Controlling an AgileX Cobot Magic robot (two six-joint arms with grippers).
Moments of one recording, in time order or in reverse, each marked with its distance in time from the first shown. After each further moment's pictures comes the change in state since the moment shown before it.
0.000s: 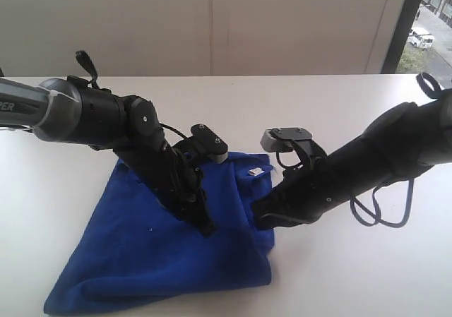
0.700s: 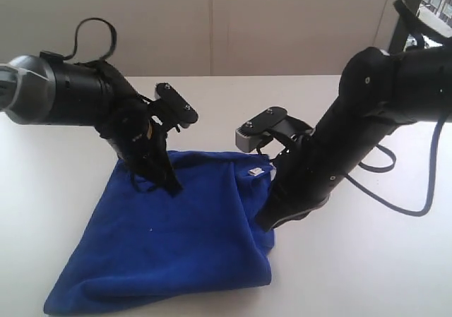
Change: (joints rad) left arm 0.002 -0.100 -0.002 0.786 -0.020 -0.703; right arm 0.140 -0.151 -0.143 -0.644 0.142 0.417
